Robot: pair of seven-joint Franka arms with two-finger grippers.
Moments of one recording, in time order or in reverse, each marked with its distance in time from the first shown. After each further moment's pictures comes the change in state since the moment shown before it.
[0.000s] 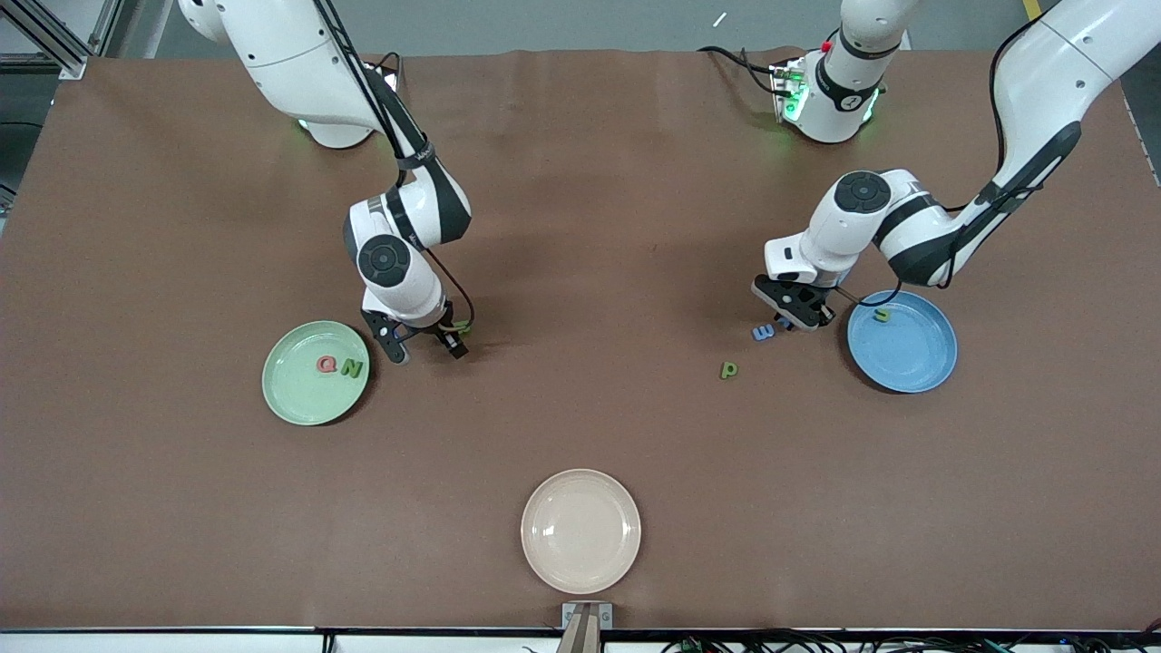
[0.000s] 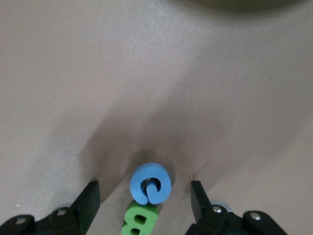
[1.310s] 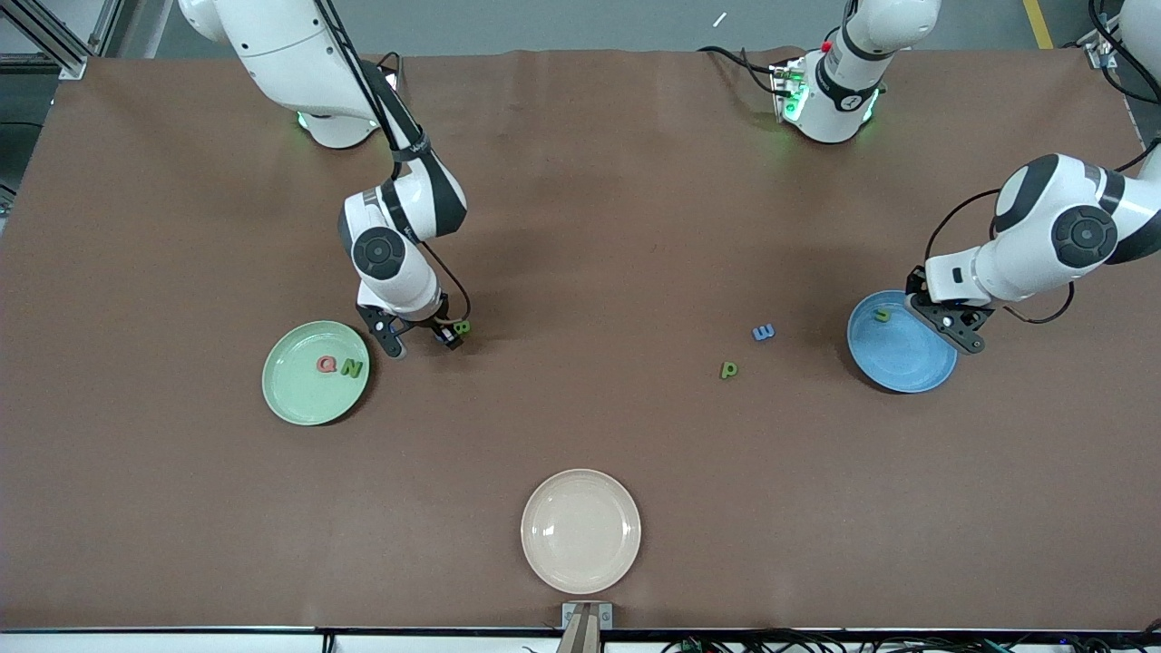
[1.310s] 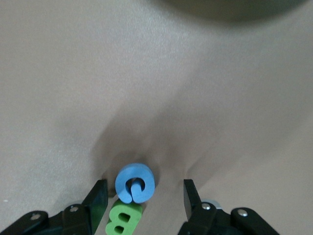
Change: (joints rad) left arm 0.481 0.005 -0.181 0.172 -0.395 -0.373 0.697; right arm 0.005 -0.032 -0.016 -0.038 0.000 -0.002 -0.045
